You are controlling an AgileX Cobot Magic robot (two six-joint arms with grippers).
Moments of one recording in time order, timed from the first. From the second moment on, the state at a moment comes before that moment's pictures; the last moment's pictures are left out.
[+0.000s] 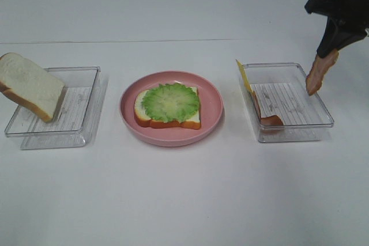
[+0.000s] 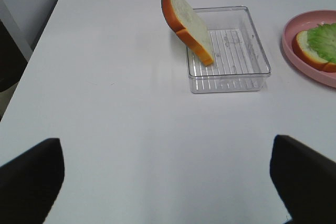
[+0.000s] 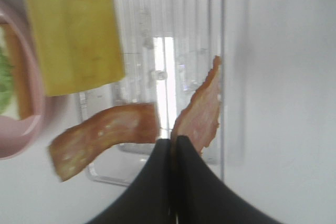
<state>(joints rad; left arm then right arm) 0.09 0.00 -0.52 -0.05 1.08 0.04 -0.05 1.98 -1.66 0.30 1.18 -0.11</state>
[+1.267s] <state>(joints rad) 0.09 0.00 -0.52 -0.05 1.08 0.04 0.43 2.22 -1.80 0.92 0.95 -0.19</state>
